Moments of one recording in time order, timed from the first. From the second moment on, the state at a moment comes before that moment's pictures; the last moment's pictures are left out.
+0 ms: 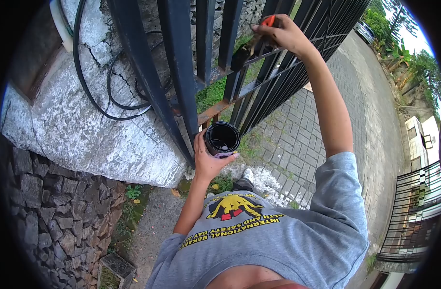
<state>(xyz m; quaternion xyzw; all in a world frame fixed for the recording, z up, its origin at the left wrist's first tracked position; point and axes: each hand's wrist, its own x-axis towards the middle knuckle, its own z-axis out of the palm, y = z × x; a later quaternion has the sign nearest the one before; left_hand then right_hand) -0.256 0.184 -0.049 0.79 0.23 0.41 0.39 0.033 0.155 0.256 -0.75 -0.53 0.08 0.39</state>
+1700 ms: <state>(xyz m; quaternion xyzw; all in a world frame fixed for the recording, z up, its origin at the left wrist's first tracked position) -0.217 0.186 -0.057 0.80 0.21 0.39 0.42 0.061 0.136 0.556 -0.46 -0.60 -0.48 0.44</state>
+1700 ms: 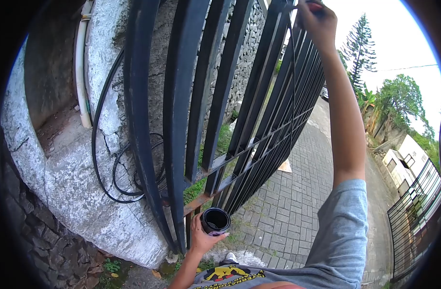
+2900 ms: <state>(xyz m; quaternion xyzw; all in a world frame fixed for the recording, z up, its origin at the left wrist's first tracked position) -0.229 0.201 -0.049 0.79 0.20 0.40 0.41 0.035 0.124 0.493 -0.54 -0.57 -0.57 0.23</state>
